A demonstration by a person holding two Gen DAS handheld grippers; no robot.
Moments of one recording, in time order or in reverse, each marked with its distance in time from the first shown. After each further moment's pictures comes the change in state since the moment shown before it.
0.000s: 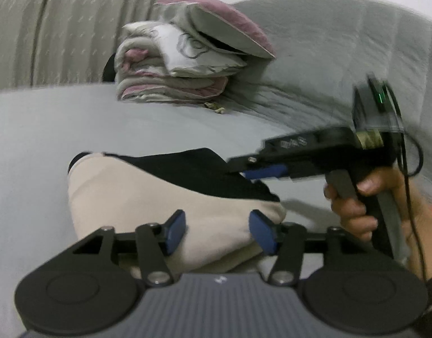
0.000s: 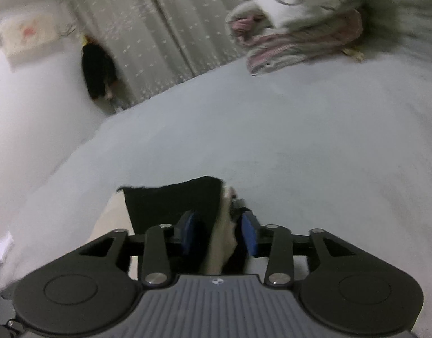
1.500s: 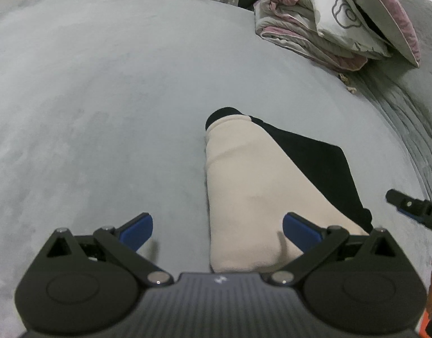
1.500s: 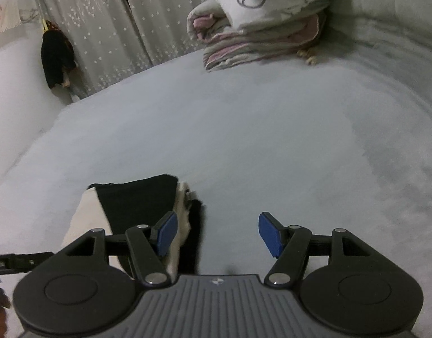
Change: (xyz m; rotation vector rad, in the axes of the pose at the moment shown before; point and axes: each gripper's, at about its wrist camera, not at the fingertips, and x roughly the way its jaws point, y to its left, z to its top) left arm -0.009 0.058 0.047 -0.390 0.307 0.429; right arm -0.052 0.012 0.017 -0.070 0.031 -0.236
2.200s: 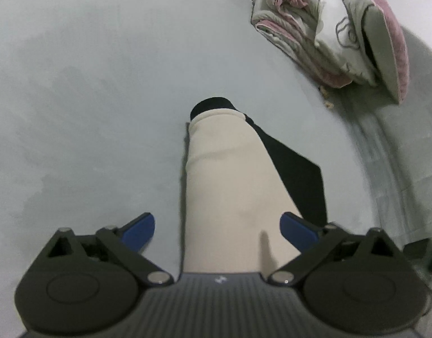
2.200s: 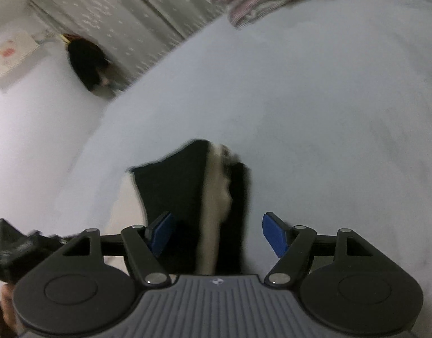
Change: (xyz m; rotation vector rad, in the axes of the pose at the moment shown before) left arm 0.044 0.047 0.011 -0.234 0.087 -0.302; right arm 0.069 -0.029 -0.009 0.191 0.194 0.315
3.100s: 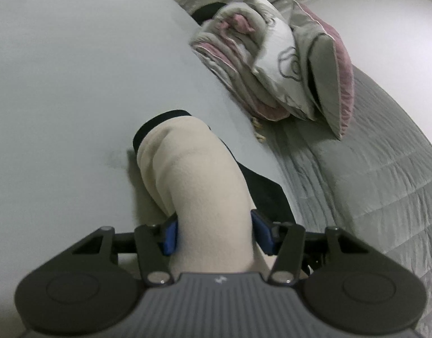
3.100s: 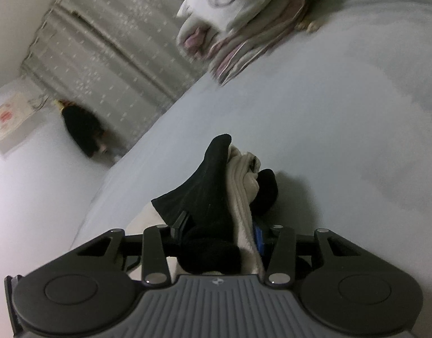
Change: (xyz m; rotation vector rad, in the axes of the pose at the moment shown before) left arm 0.075 -0.068 0.001 -0.018 -0.155 -0.299; right arm -0.017 -0.012 0.020 0.152 -0.294 0.020
